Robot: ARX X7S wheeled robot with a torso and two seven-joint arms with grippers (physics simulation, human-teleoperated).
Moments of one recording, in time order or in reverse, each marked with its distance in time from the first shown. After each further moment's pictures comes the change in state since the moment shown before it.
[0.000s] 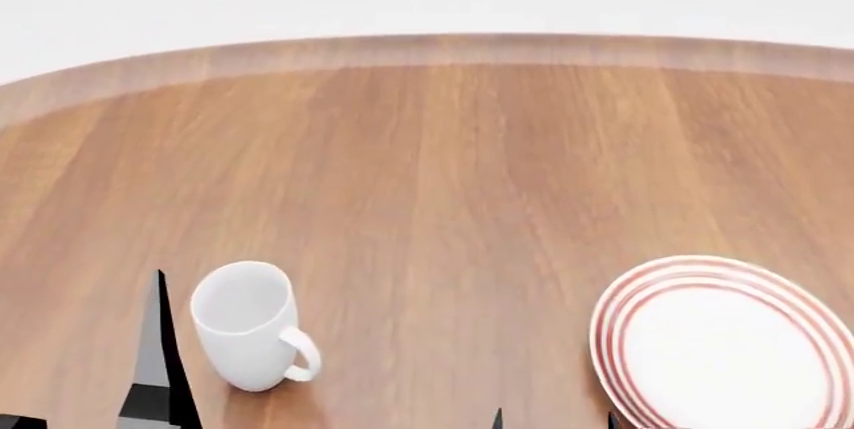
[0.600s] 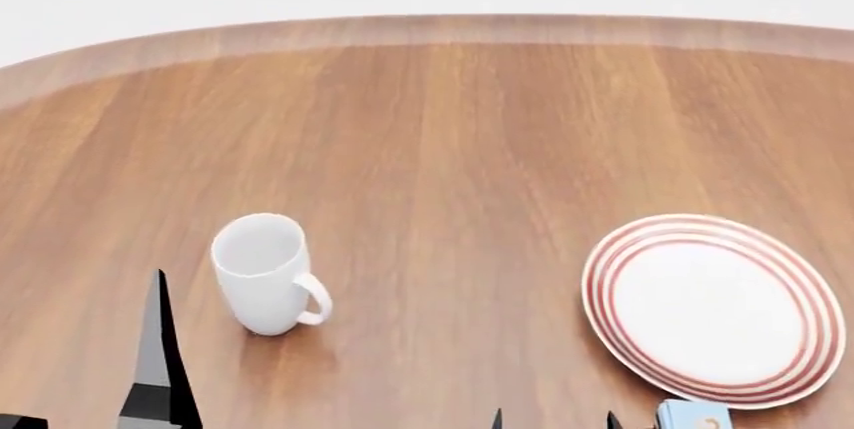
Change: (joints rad) left arm 0.003 0.012 -0.006 -0.003 0.007 0.001 0.011; right arm -0.001 -0.008 0.011 0.003 -0.008 0.002 -0.012
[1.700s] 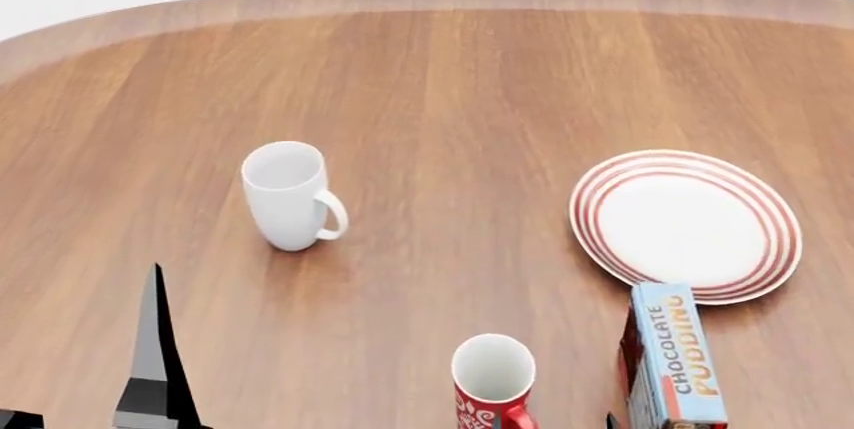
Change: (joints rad) left arm 0.000 0.030 -0.021 0.029 0.019 -0.039 0.033; right arm -0.009 -0.015 0.021 -0.005 -0.015 0.001 -0.021
